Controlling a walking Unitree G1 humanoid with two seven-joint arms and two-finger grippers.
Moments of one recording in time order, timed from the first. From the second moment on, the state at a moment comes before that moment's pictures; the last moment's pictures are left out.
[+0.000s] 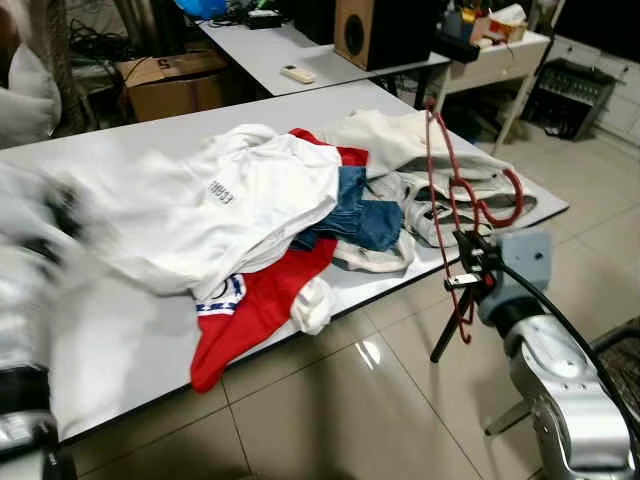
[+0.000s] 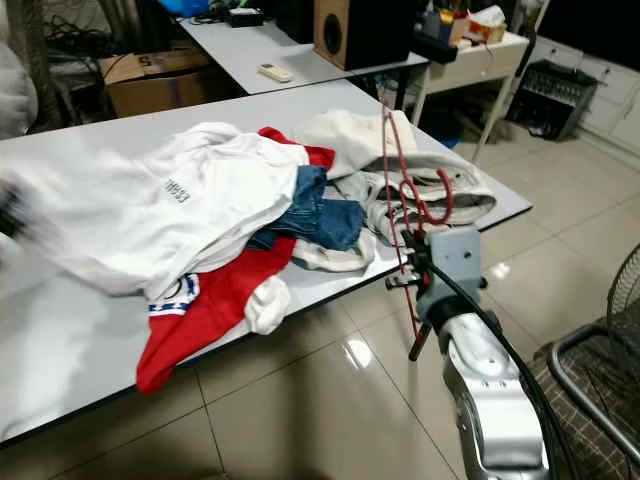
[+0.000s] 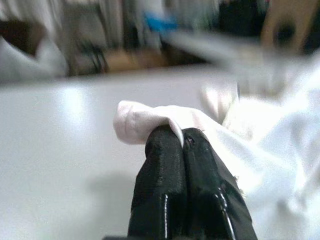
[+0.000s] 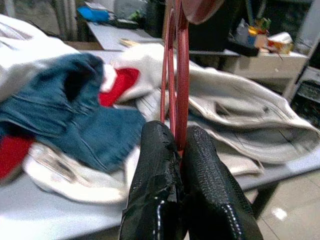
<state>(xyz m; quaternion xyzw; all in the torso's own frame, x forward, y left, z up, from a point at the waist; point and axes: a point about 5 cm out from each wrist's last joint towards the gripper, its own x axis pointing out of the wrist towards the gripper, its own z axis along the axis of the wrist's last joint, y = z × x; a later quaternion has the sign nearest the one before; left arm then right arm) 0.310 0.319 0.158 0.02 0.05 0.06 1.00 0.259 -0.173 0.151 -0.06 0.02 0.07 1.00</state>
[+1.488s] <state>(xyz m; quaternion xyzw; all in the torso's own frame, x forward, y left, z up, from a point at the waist) 0.319 0.196 0.162 0.20 0.06 -0.35 0.91 0.252 -0.172 0.152 -0.05 0.01 0.08 1.00</state>
